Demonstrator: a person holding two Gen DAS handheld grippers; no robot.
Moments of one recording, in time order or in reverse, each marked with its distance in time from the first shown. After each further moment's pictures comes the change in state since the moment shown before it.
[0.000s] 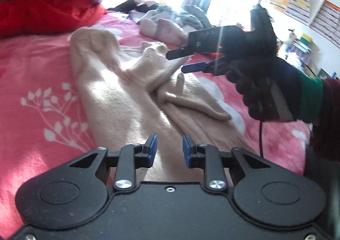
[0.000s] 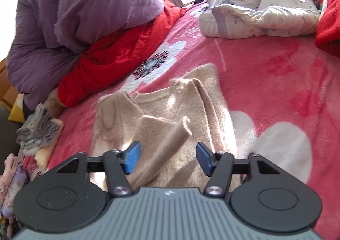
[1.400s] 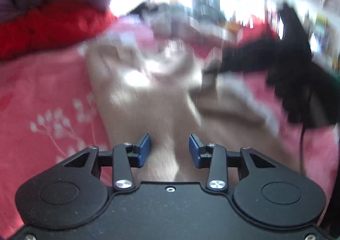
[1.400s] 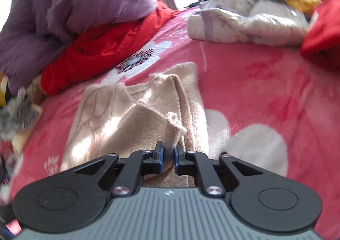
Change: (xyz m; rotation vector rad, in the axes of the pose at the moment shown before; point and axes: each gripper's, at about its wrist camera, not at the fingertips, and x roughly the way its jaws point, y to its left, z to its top) left arm 0.034 0.006 0.011 0.144 0.069 0.145; right arm -0.003 -0.015 -0.008 -0.057 -0.016 -0.129
